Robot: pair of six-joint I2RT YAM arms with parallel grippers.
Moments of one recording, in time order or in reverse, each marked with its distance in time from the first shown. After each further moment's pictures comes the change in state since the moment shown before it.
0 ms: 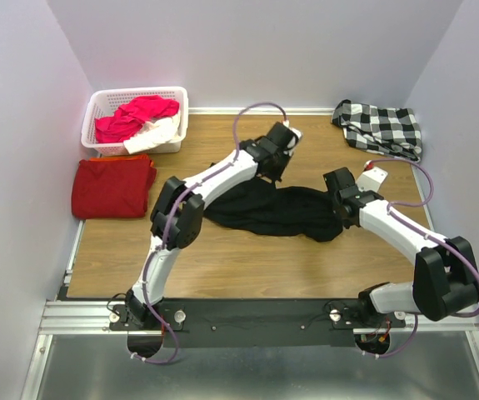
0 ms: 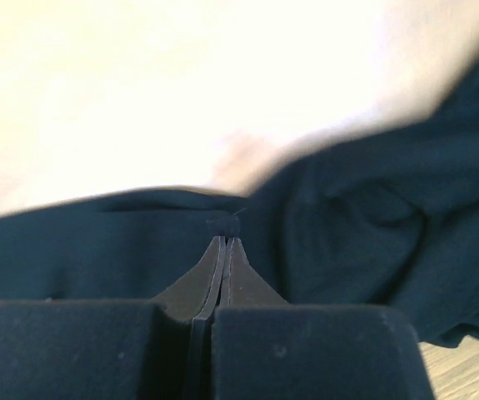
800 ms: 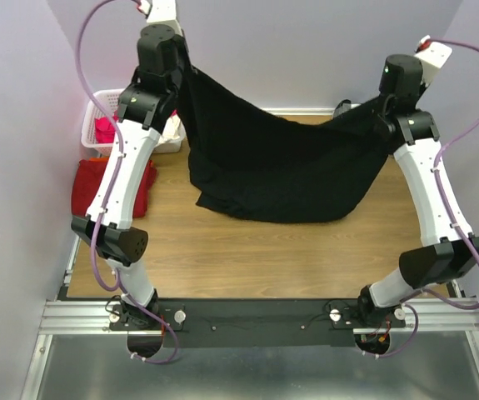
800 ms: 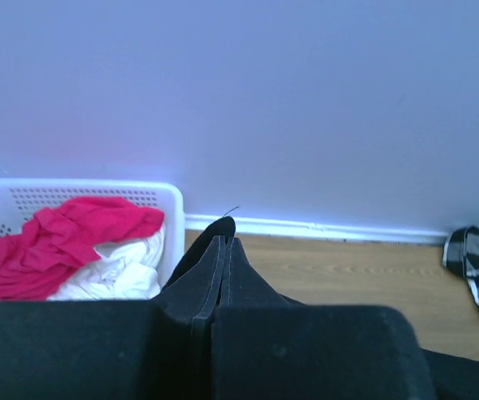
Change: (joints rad) left arm 0.409 -0.431 0.314 0.063 -0.280 -0.034; right arm -0.183 0.175 0.965 0.006 0.042 -0.545
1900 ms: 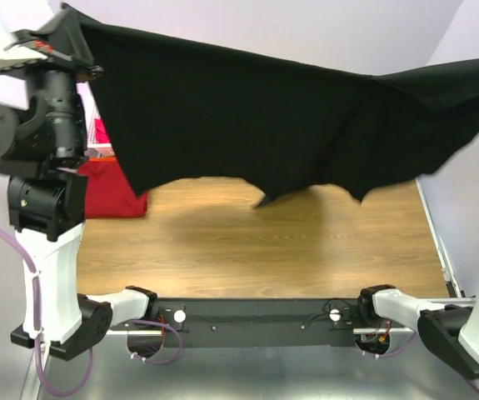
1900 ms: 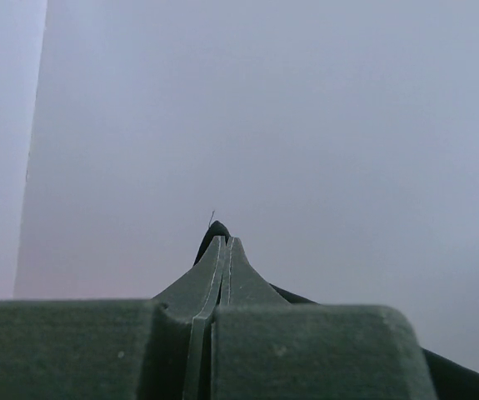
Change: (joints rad) left arm 0.069 -0.556 -0.146 0.291 -0.002 0.013; right arm 0.000 -0.364 0.418 0.023 -0.121 -0.289
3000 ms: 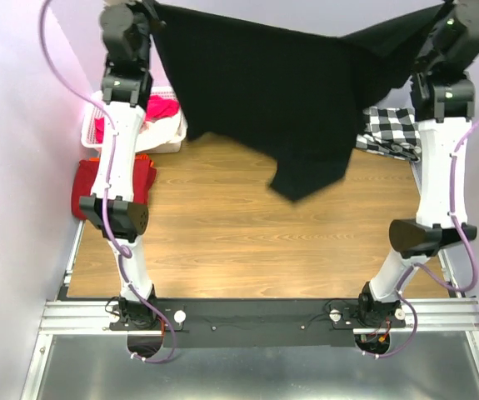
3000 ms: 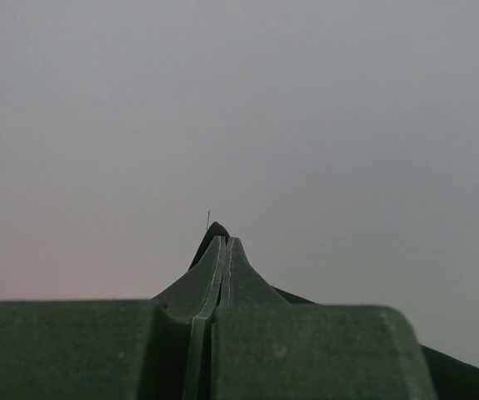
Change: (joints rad) left arm 0.146 0.783 0.374 0.131 0.126 -0.088; right arm -0.116 0.648 0.300 0.123 -0.082 -0.005
